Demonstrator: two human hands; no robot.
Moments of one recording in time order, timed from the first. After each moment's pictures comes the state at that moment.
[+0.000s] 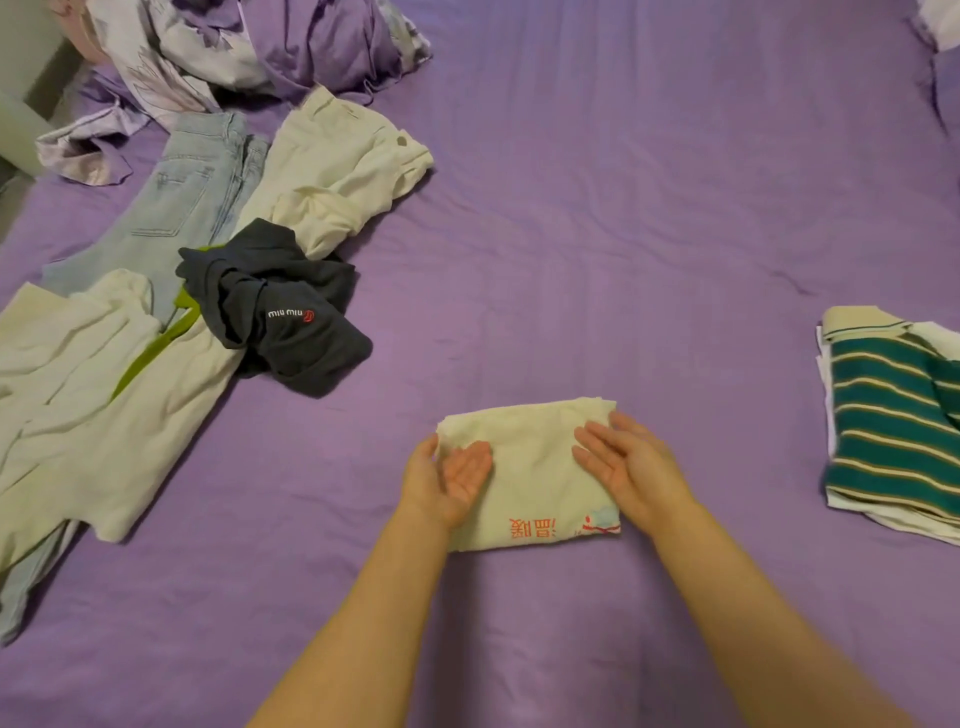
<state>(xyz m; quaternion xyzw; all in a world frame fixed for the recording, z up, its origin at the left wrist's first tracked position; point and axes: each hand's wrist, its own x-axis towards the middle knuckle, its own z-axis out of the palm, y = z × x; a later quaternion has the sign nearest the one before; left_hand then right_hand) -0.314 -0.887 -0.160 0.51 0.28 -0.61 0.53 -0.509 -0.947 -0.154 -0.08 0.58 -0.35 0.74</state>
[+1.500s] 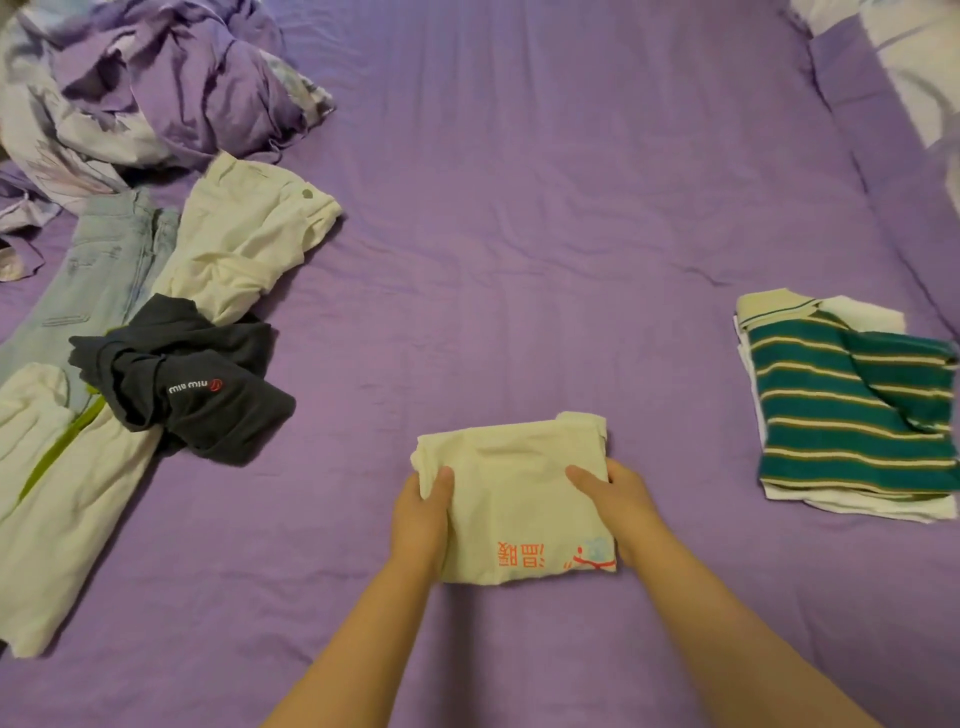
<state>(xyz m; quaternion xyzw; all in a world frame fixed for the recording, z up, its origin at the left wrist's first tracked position) -0.382 -0.900 -0.184 0.78 -0.19 -0.48 0.34 -0.582 -0.951 -0.198 -0.31 0.69 -0.19 0.62</state>
